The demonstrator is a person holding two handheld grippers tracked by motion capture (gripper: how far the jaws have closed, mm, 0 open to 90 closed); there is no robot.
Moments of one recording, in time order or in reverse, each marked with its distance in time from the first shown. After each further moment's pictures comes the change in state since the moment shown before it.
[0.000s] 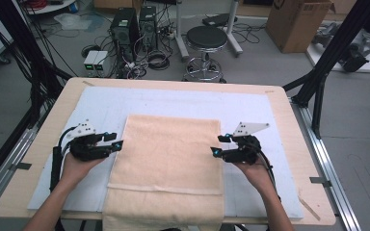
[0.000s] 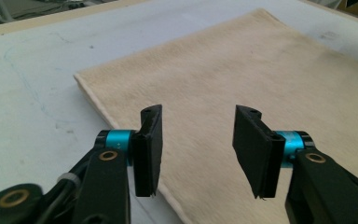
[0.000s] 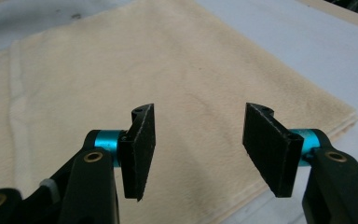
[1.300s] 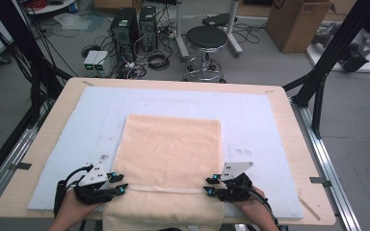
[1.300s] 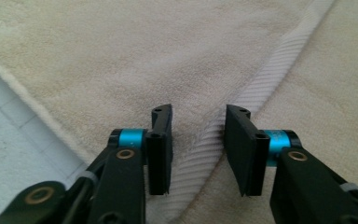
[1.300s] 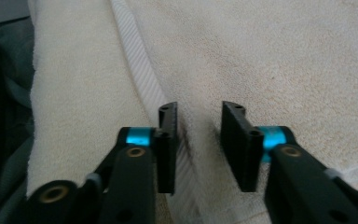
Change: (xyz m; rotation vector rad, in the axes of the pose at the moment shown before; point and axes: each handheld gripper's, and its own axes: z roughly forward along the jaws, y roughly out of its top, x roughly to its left) left arm -0.072 -0.058 -0.014 0.200 -0.070 0.174; right arm 0.072 -0.061 0.013 0.146 0.145 -0.130
